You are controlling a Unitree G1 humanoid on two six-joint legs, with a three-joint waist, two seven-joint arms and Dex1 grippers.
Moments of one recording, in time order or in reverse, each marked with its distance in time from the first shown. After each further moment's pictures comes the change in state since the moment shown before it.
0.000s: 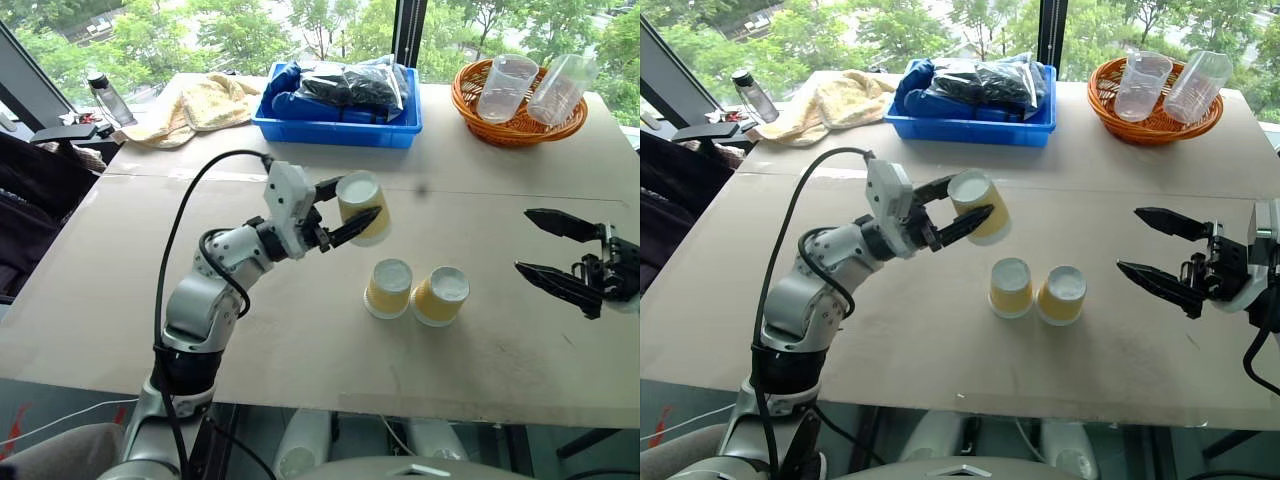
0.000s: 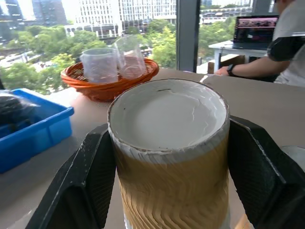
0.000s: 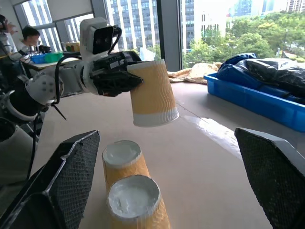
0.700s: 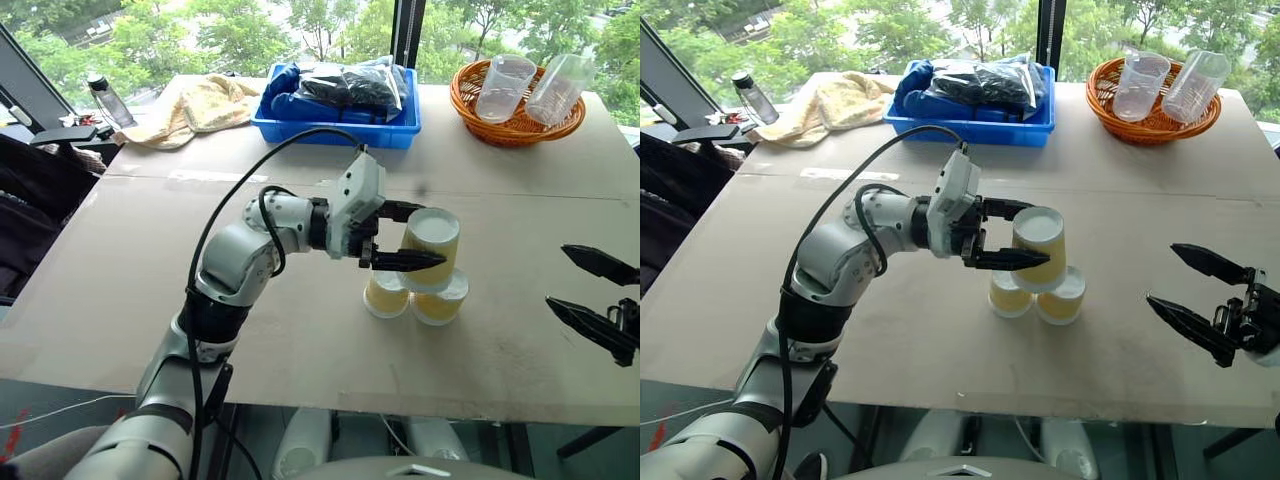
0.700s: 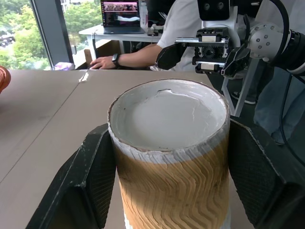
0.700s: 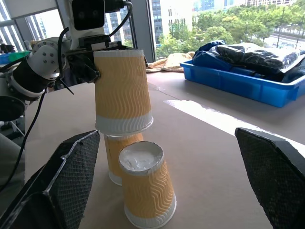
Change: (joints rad) left arm -0.220 -0.021 -0.154 0.120 -0.065 0.146 -0.299; right arm 0.256 0.072 -0.146 -0.145 0.055 -0.019 -0.039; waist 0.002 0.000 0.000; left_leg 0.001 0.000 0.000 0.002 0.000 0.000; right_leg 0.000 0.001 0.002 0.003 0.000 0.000
